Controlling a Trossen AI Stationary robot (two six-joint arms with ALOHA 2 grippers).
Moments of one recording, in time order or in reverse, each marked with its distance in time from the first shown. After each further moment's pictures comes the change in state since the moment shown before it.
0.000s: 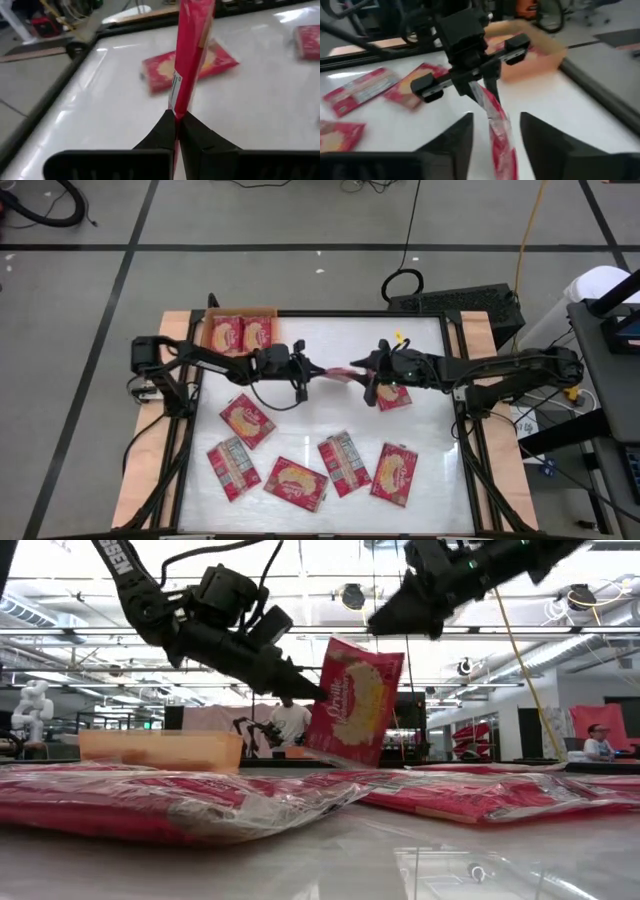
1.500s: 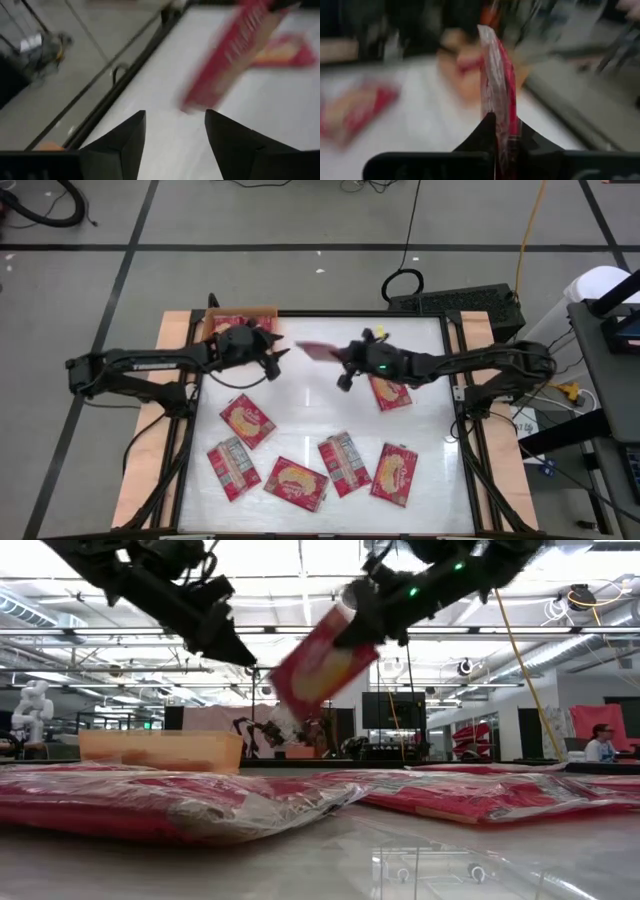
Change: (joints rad) left arm 0.101 -0.550 -0.067 -0.575 -0.278 -0.176; right arm -0.062 0.278 0.121 0.217 0.154 -0.099
